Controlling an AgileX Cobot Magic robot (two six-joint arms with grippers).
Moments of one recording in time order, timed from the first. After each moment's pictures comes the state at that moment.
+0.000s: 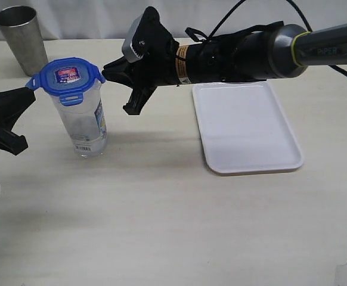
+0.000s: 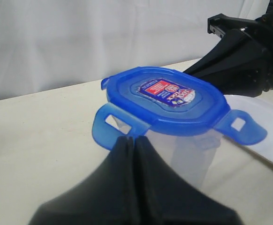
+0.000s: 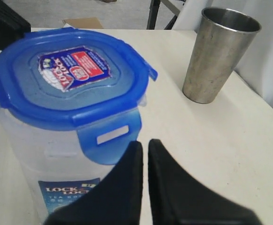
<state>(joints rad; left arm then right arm) 0.18 1.64 -0.28 0.83 -1.21 -0.27 0.48 2.11 -1.38 -1.32 -0.67 0.74</state>
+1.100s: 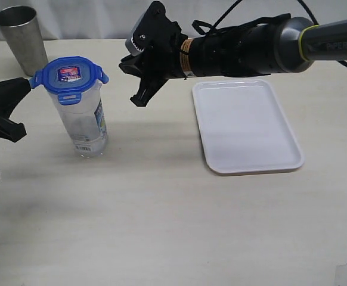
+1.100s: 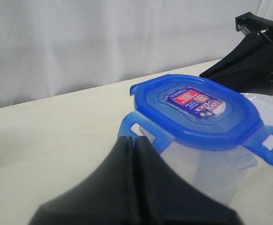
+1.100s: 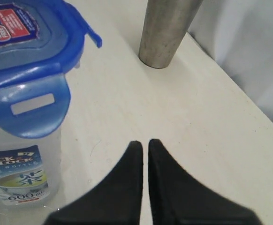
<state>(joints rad) 0.18 1.65 -0.33 0.81 -1.16 -0.29 0.48 2.07 -1.38 -1.34 -0.47 0.77</state>
